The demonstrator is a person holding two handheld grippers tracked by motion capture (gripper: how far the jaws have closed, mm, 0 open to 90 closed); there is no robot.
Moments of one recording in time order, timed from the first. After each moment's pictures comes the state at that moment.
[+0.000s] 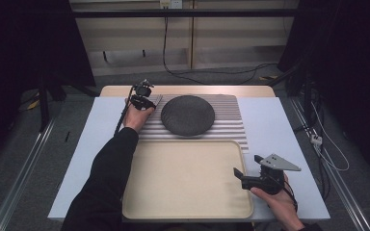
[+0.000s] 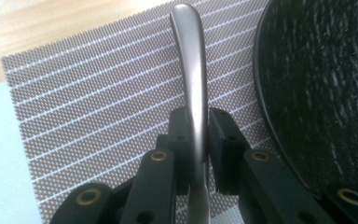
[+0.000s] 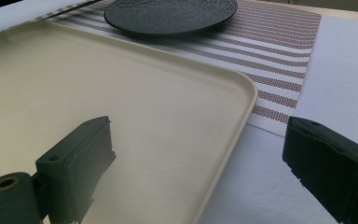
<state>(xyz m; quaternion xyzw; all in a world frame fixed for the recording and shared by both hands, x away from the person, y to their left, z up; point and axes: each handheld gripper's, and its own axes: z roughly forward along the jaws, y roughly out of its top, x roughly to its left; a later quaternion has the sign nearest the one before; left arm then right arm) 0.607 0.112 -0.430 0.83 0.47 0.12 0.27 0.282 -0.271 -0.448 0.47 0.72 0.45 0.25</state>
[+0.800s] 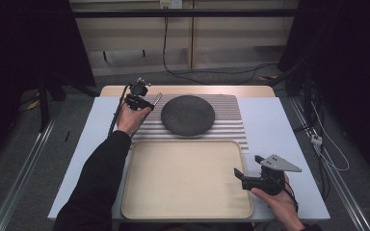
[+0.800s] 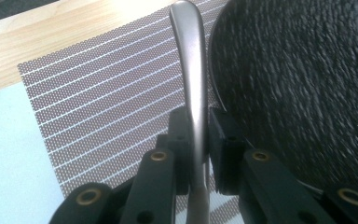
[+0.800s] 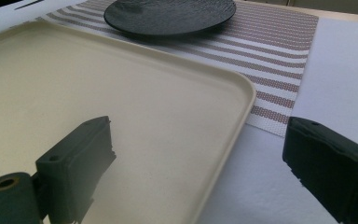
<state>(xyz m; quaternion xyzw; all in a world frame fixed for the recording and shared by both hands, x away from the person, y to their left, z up) 0.575 0.122 -0.397 0.84 0.45 0.11 0.30 0.280 -0.271 -0.447 0.47 0.72 0.45 0.25</state>
